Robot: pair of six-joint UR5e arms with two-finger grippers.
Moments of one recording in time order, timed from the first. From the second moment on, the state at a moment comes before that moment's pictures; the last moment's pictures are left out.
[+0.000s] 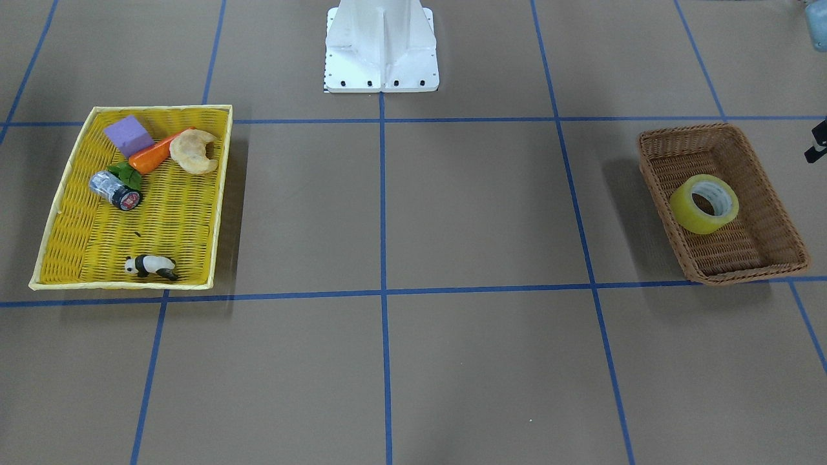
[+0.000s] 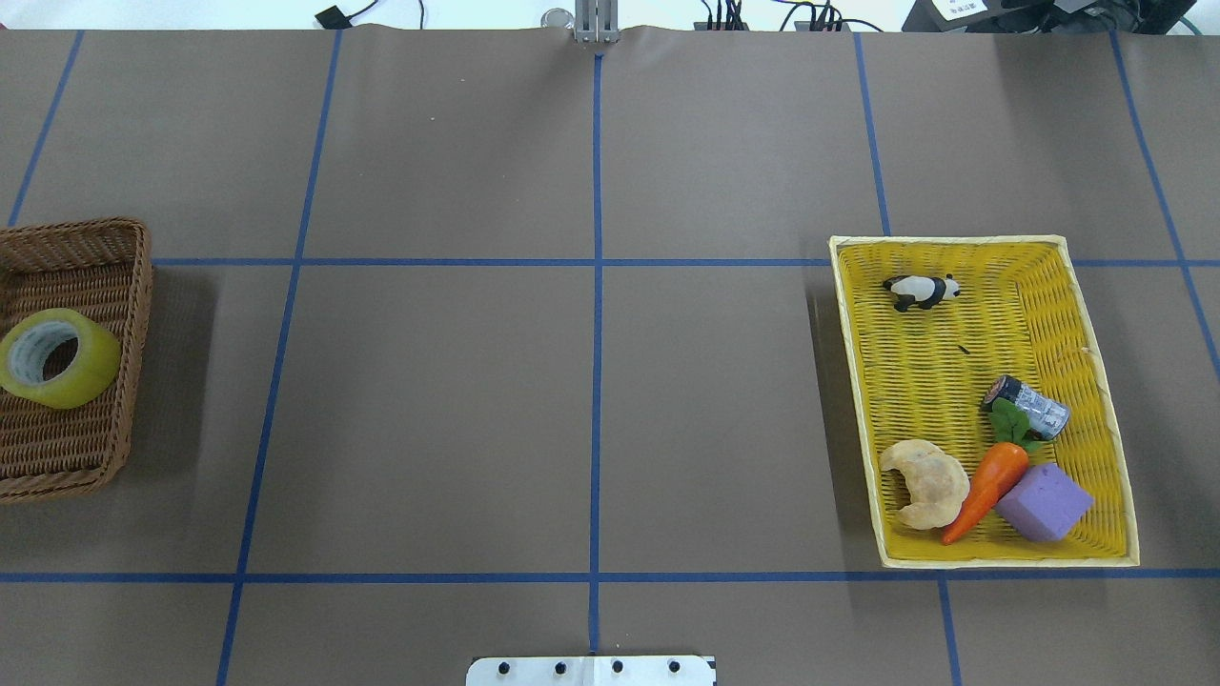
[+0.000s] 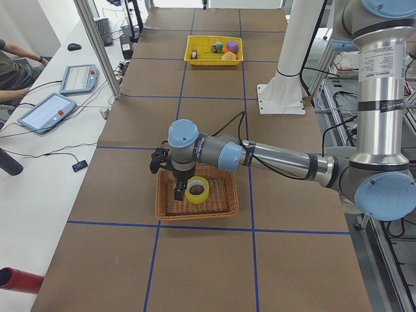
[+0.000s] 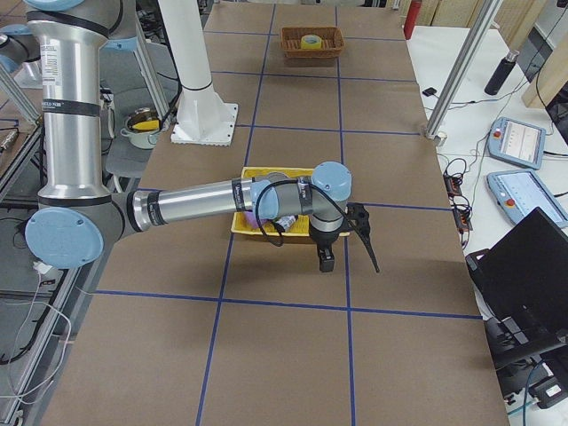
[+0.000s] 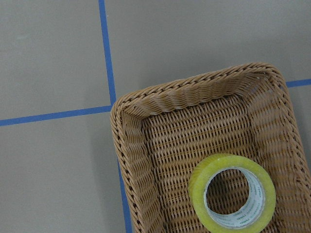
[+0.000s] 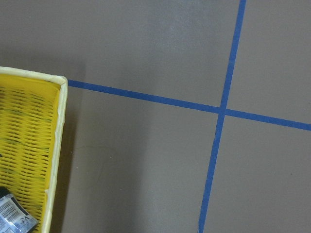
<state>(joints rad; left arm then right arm) -1.45 -1.49 -1.83 -1.66 -2.35 -0.13 1.46 -1.61 1.79 -1.61 2.34 0.00</state>
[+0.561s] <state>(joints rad) -1.45 -1.49 -1.83 -1.66 -2.35 -0.13 1.46 -1.61 1.79 -1.61 2.34 0.01</state>
